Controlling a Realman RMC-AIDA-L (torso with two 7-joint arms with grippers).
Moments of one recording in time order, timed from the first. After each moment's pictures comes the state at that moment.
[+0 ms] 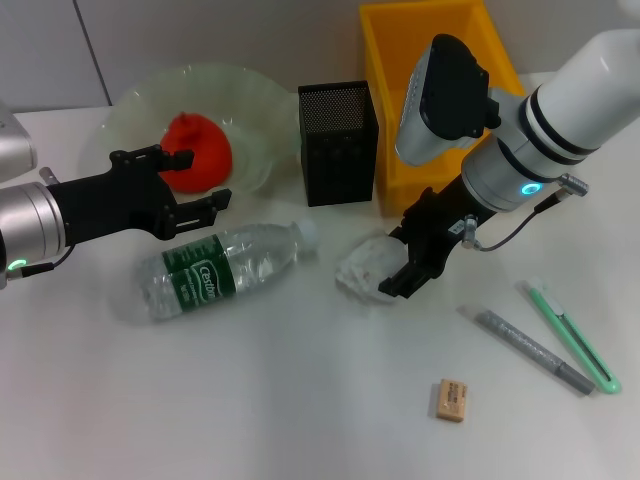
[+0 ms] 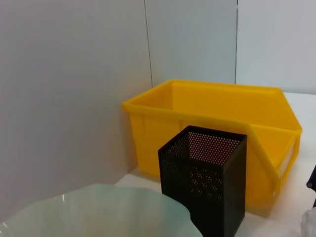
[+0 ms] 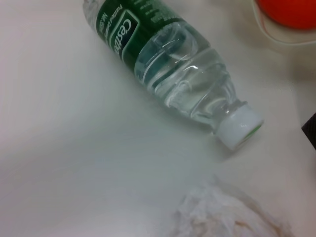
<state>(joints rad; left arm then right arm) -0.57 -2.06 1.00 0.62 1.74 1.11 -1.19 0.92 2.07 -1.17 -0.72 -2.56 -1.30 1.91</state>
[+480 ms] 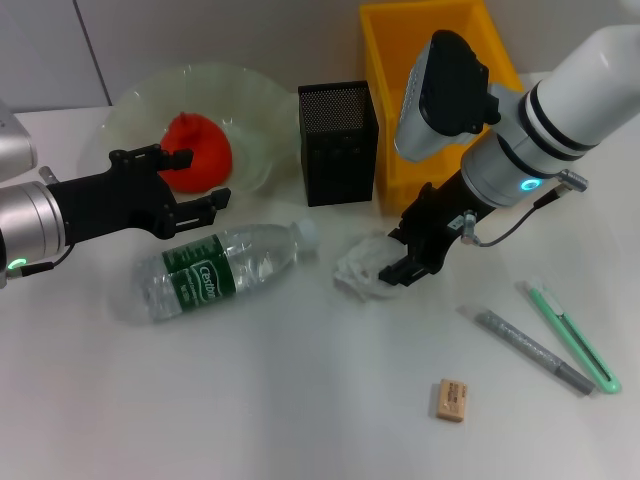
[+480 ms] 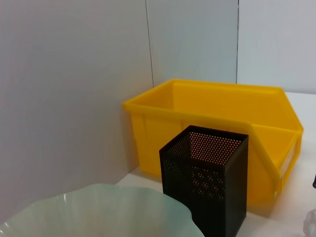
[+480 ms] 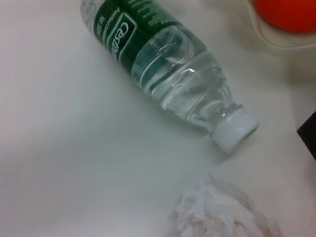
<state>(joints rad) -0.57 -2.06 1.00 0.62 1.74 1.11 -1.19 0.92 2.07 -1.17 -0.73 -2.56 -1.30 1.91</state>
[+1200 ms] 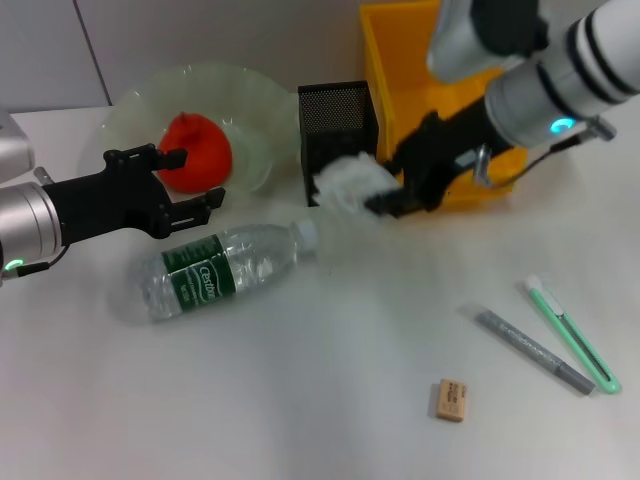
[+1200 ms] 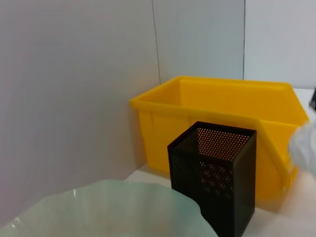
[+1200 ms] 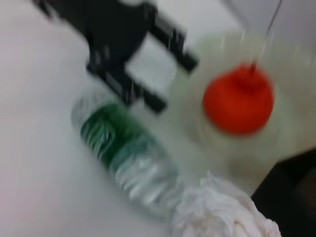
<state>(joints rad) -0.57 -2.06 1.00 0.62 1.73 1.09 -1.18 0.77 2.08 -1.16 -1.14 -2.44 -1.42 1.98</state>
